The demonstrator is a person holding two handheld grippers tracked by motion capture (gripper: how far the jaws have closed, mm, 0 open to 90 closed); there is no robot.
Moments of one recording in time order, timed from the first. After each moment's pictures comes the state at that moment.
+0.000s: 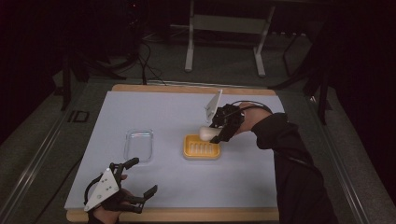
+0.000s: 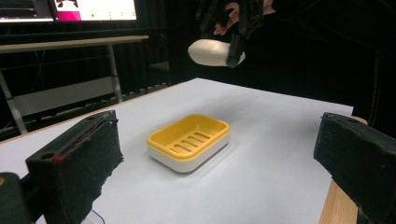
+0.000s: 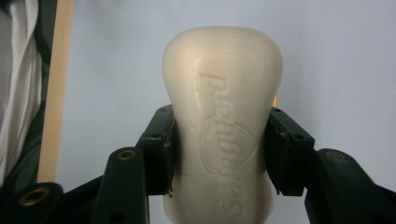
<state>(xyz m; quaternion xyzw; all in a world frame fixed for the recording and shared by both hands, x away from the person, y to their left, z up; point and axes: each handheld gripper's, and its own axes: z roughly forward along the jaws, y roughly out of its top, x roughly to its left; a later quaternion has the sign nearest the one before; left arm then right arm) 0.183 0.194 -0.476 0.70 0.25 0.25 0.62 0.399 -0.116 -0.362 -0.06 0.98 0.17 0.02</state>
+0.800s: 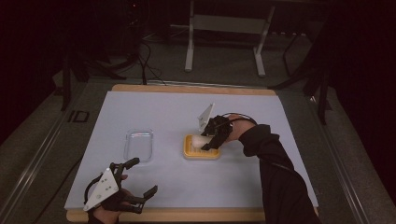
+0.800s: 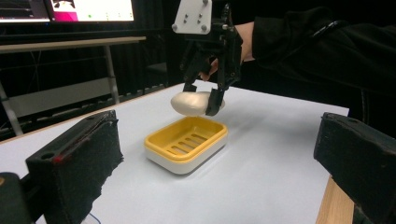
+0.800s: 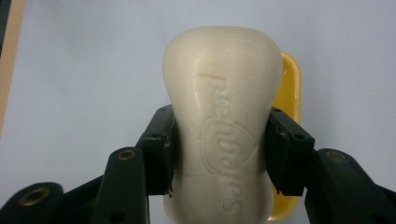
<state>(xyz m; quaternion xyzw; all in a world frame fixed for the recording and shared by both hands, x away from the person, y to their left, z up) 0.183 0.195 -0.476 0.70 0.25 0.25 0.63 0.416 -0.104 -0.434 -0.06 0.98 0.21 0.00</state>
